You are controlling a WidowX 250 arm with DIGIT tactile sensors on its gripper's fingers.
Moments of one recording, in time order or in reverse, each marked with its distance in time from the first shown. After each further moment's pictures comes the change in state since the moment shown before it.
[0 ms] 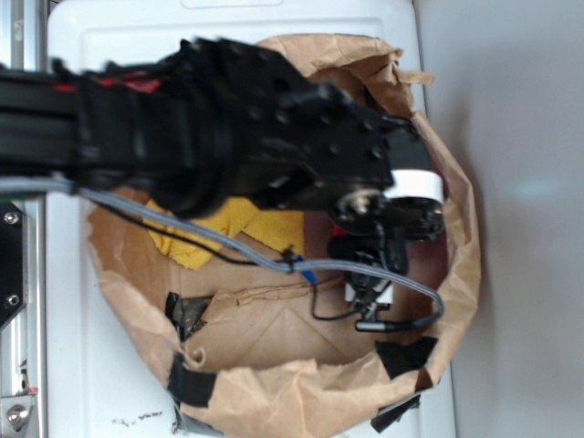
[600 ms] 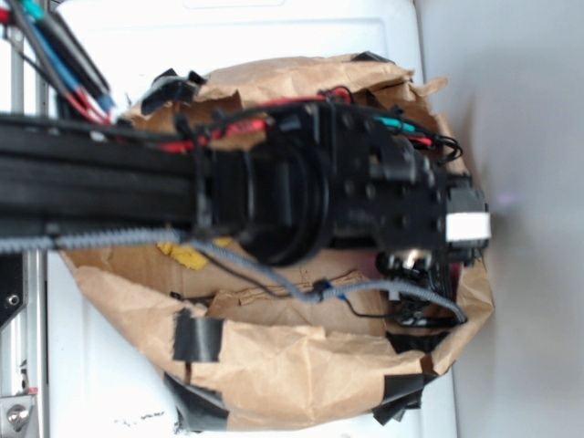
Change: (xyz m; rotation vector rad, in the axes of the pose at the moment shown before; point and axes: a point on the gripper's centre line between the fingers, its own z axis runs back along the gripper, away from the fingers) arm 0.028 -0.003 -0.025 0.150 -0.076 -0.005
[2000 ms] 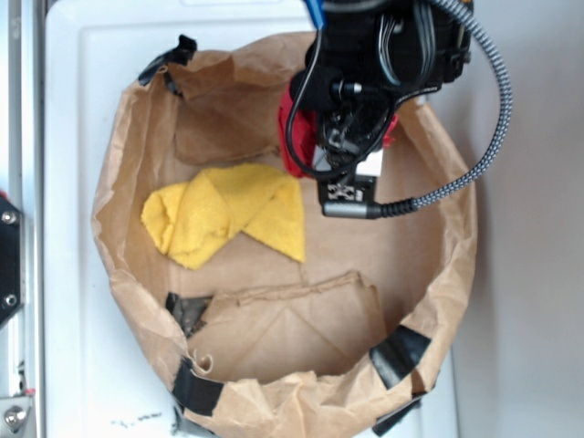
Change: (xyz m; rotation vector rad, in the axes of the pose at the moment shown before) arm -0.017 0.051 0.169 -0.443 0.148 -0.100
